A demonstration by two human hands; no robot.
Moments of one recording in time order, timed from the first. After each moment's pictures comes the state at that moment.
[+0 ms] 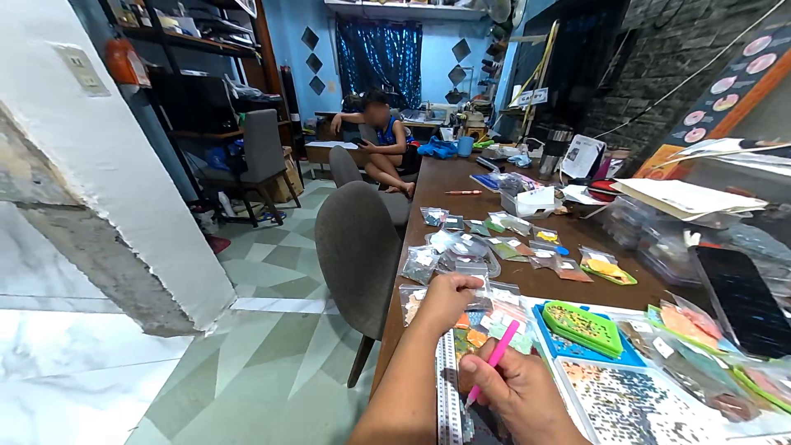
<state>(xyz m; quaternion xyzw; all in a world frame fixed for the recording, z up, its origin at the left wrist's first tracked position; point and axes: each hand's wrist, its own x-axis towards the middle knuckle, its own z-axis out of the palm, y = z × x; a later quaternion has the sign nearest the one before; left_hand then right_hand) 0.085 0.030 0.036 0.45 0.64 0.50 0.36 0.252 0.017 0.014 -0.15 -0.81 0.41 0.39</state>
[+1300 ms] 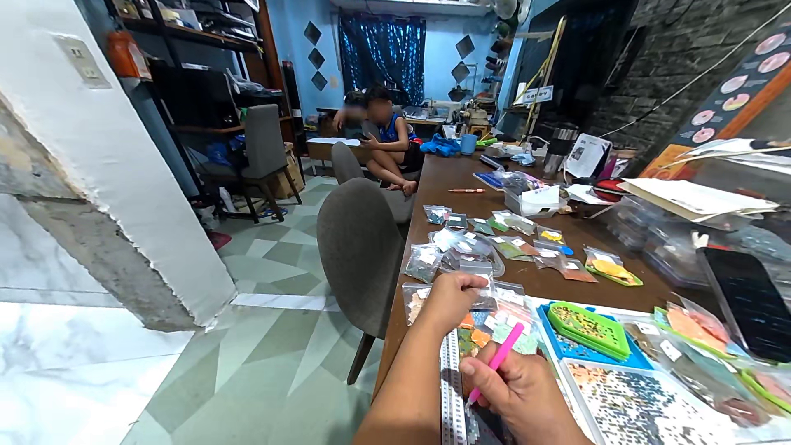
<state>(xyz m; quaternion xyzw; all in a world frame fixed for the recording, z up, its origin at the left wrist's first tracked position) 0.088 0.030 0.038 0.46 0.64 0.50 0.36 0.252 0.016 0.016 -0.15 -0.82 0.42 0.37</state>
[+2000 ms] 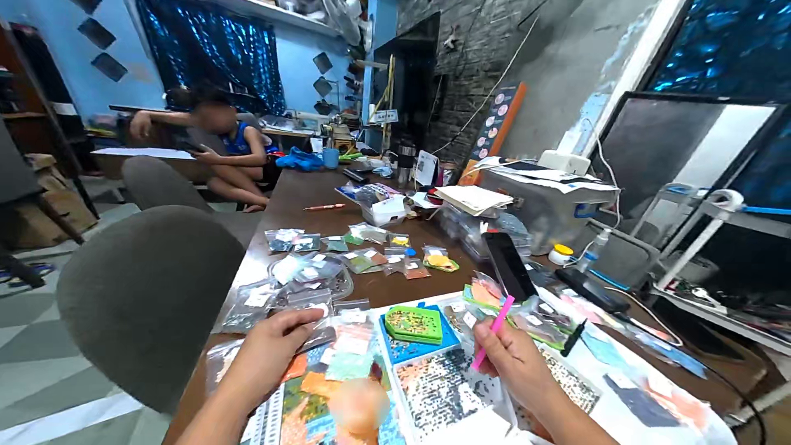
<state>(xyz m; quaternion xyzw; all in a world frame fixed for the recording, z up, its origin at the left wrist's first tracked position) 0.079 0.031 0.027 0.45 0.66 0.50 0.31 0.420 0.100 0.041 -0.33 -0.77 0.36 0.41</state>
